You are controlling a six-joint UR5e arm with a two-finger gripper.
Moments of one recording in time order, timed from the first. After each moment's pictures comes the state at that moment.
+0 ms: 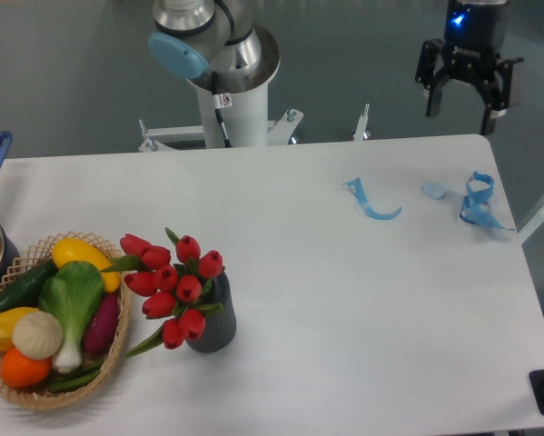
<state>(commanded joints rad) 3.07 -1.53 -1.73 -1.16 1.10 1.95</state>
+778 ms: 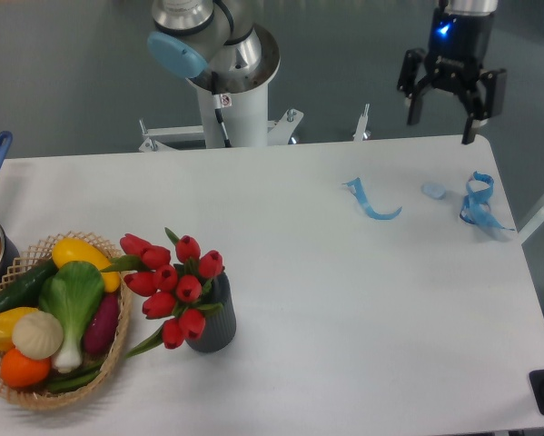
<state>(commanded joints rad) 2.99 -1.54 -1.77 -1.16 0.98 1.66</state>
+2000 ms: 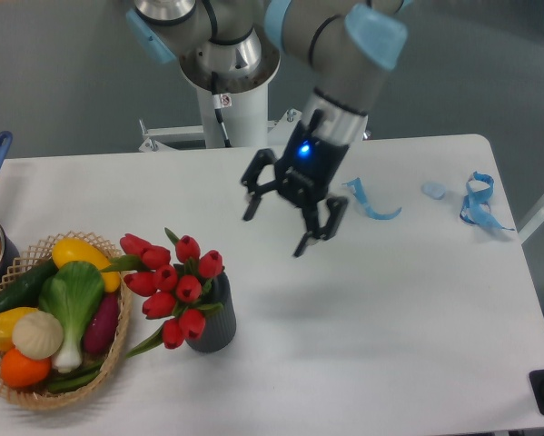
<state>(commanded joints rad) 2.59 -1.68 -1.88 -0.93 0.84 1.24</state>
